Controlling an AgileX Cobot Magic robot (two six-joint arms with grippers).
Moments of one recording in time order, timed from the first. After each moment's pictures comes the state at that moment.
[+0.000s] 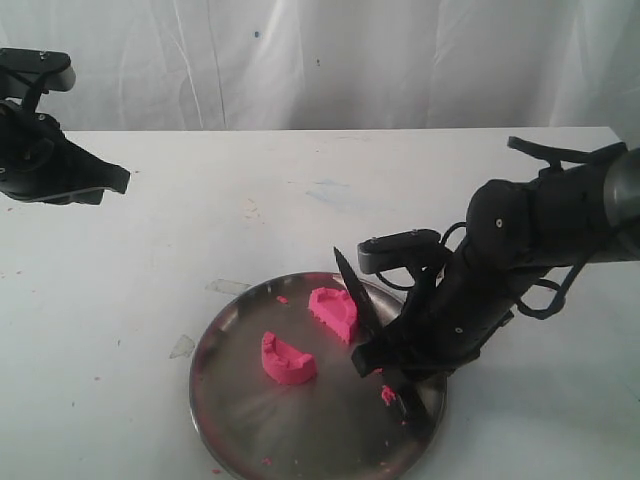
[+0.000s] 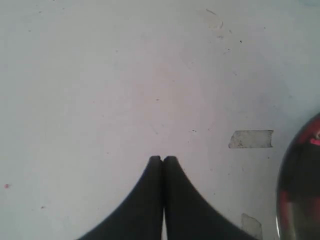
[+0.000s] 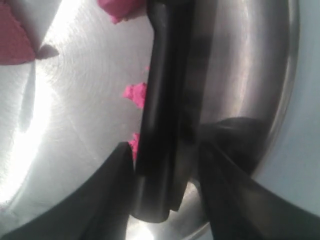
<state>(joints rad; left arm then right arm) -0.08 1.49 -1.05 -0.24 0.54 0.26 0.50 1.76 -0.91 0.31 0.59 -0.22</state>
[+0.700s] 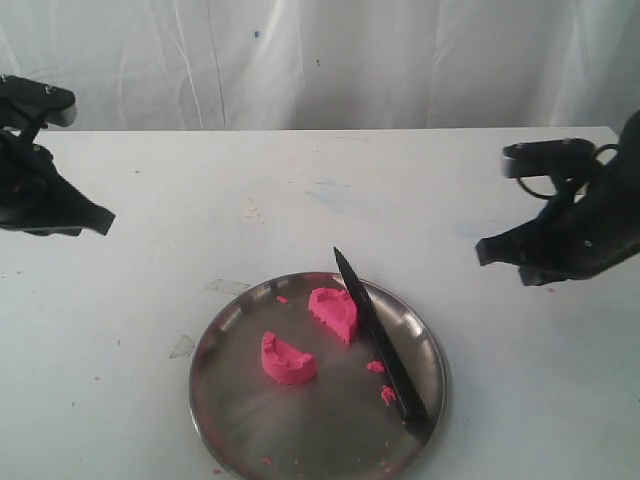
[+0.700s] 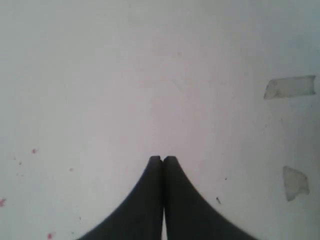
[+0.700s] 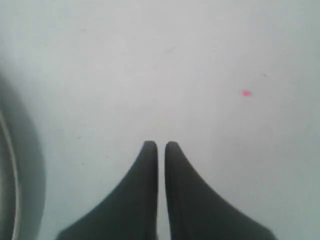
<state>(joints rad) -0.08 1.49 -0.99 -0.07 0.57 0.23 0.13 1.64 -0.94 0.09 0.54 -0.06</state>
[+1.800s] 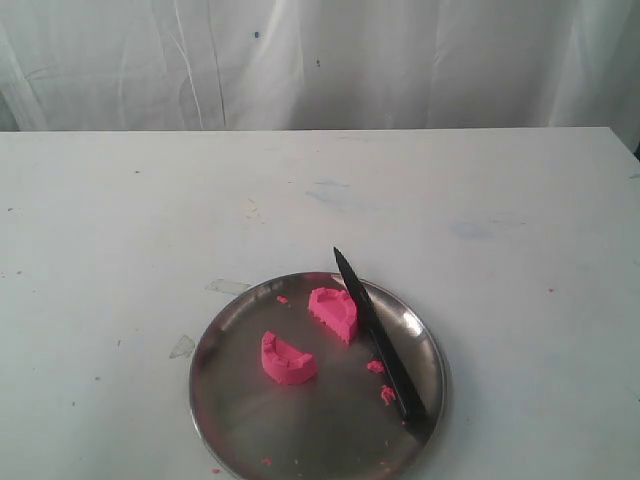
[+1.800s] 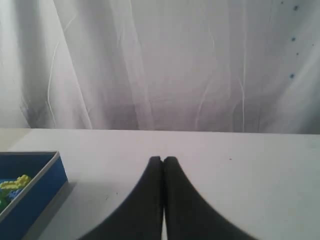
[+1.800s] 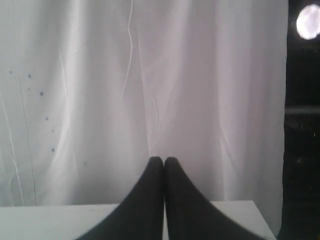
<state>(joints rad) -0.08 0.28 -0.46 0.90 0.47 -0.83 0.03 0.39 -0.51 0.06 0.04 -0.04</state>
